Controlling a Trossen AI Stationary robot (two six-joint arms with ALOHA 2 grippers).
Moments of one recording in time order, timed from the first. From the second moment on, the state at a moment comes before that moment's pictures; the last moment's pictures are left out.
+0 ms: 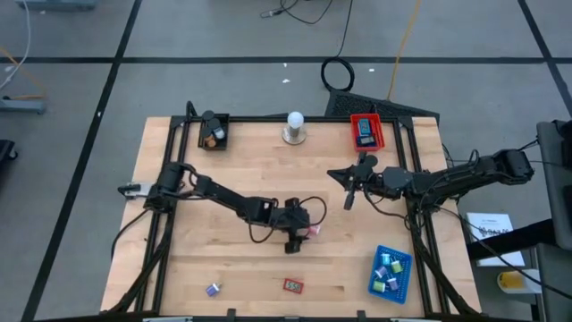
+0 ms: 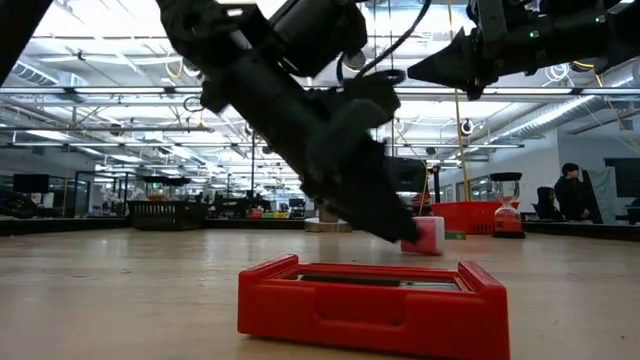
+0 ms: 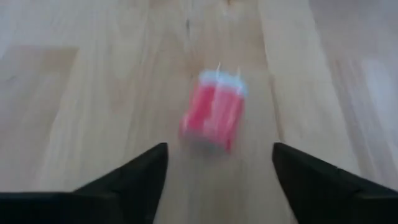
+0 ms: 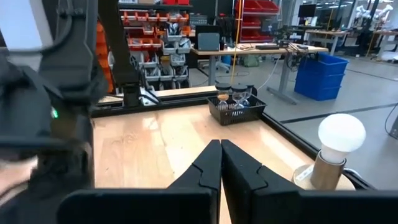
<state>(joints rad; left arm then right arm) -0.19 2.09 1.22 0.13 -0.05 -0.17 0.08 1.01 0.37 0.59 0.39 0.04</state>
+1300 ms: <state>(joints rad) -0.26 1.73 0.42 1.16 -0.33 -0.16 0.12 1.03 0.40 0.49 0.29 0.31</state>
